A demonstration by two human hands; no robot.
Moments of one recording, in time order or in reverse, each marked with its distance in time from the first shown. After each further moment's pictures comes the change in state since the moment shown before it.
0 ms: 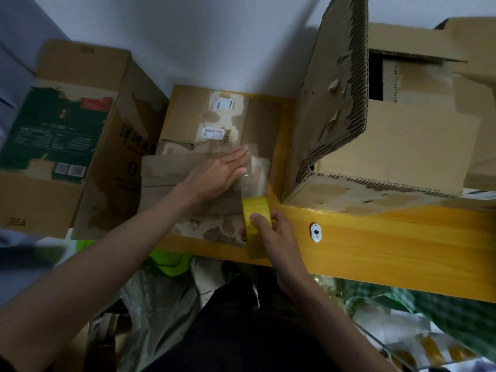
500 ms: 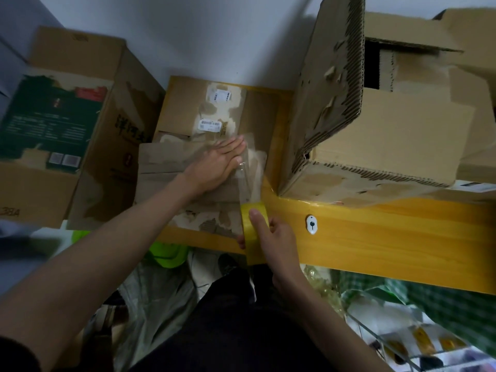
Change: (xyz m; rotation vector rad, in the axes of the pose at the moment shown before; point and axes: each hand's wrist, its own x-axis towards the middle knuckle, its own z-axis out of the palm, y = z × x) left_hand 0.003 -0.002 0.011 0.037 -0.058 -0.054; right_hand -0.015 0.014 -0.005 -0.099 0.062 -0.006
